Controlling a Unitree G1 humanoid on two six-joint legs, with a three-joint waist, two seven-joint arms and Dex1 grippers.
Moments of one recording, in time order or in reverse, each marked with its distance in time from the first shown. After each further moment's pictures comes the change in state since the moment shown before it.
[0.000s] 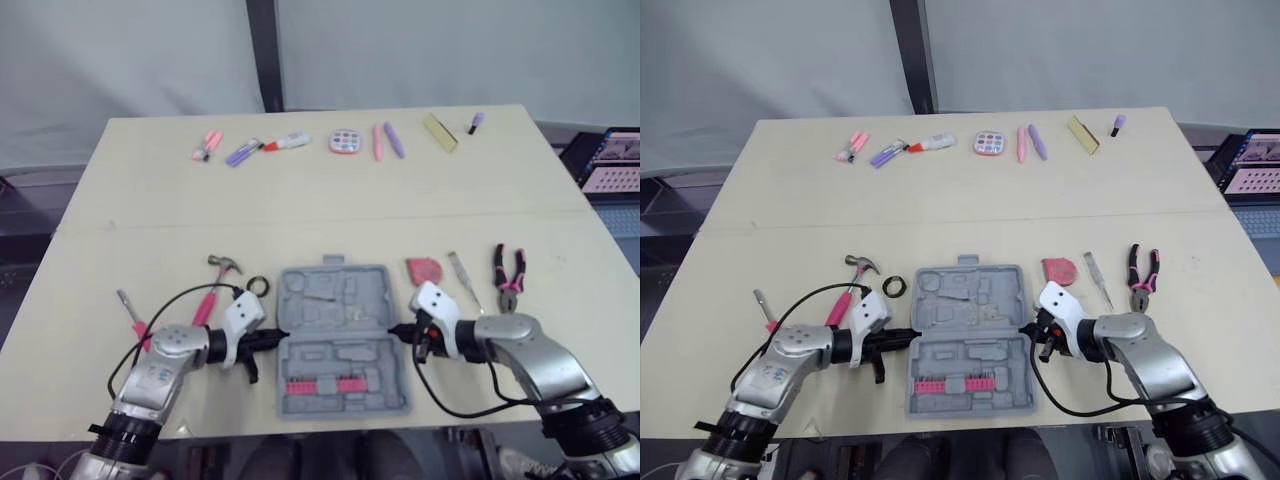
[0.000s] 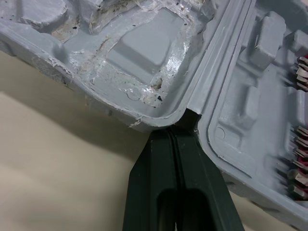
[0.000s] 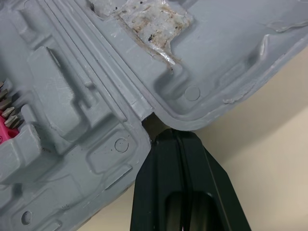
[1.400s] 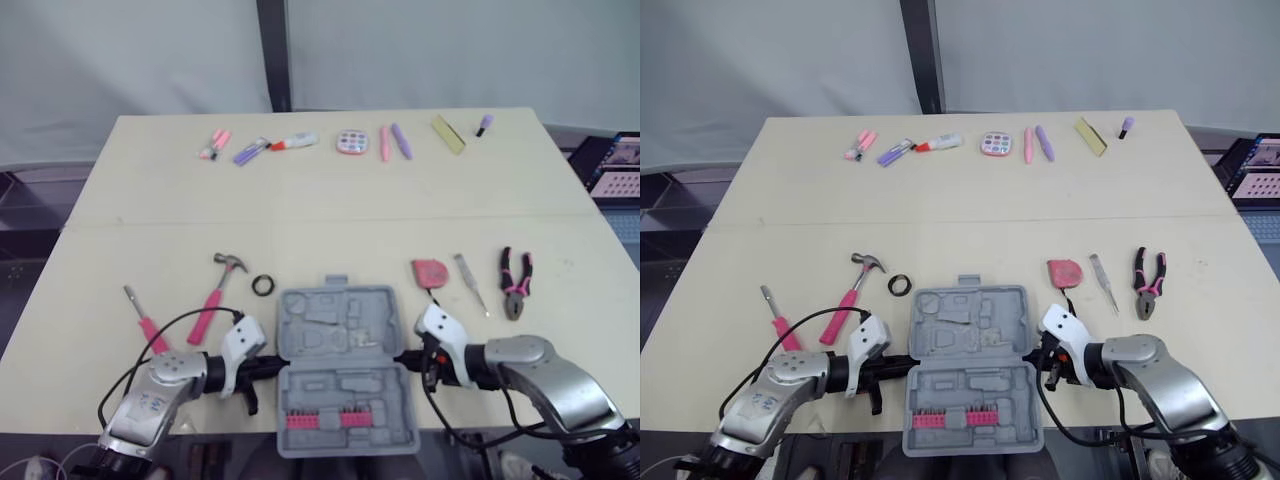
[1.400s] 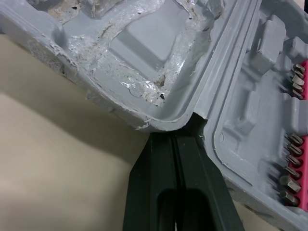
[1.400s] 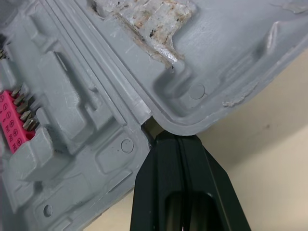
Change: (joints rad) left arm 0.146 0.022 -0.012 -0.156 -0.038 0.093 0.025; right arm 0.130 -0.059 -0.019 -0.161 0.072 0.119 -0.002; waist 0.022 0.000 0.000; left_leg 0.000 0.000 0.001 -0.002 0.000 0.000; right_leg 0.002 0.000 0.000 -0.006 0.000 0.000
